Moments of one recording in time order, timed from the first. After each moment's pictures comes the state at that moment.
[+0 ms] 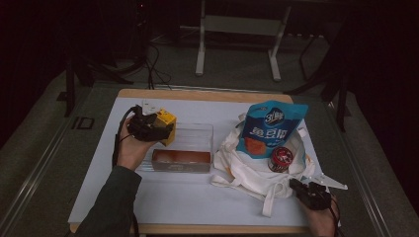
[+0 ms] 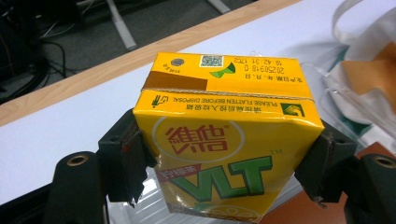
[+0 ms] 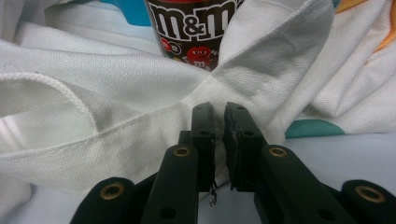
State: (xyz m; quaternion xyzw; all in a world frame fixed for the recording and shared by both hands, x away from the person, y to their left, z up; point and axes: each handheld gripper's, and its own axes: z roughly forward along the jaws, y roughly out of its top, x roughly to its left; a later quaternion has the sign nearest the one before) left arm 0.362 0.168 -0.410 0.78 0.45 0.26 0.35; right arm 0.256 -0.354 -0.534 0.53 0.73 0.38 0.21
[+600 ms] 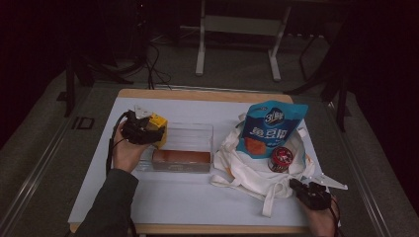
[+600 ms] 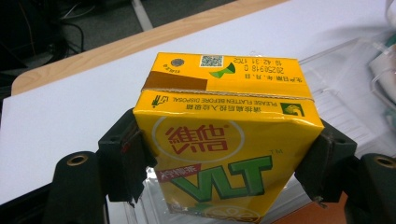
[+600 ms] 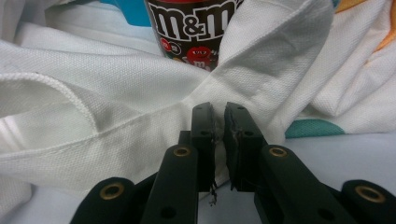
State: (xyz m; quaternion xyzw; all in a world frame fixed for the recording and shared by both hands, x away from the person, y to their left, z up) left arm 0.366 0.186 -0.435 0.76 0.49 0.27 0.34; right arm 0.256 -0.354 -0.534 0.53 0.73 0.38 0.21
